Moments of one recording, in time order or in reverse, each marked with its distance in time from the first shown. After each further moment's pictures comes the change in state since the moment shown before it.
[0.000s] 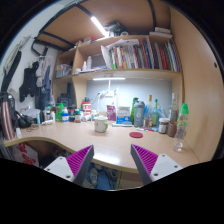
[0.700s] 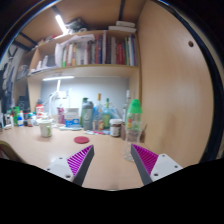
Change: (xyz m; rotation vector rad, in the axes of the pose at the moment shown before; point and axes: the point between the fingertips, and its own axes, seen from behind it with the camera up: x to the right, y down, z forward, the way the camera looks) arm 0.226 0.003 0.034 0.019 0.404 0.041
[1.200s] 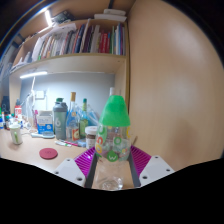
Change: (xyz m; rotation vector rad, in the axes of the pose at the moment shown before) arm 0.088 -0.018 0.163 0.031 0.126 -0.006
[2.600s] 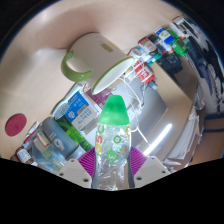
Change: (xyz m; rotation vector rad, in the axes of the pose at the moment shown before) arm -0.427 -0.138 0.065 0.530 0.011 -2.305
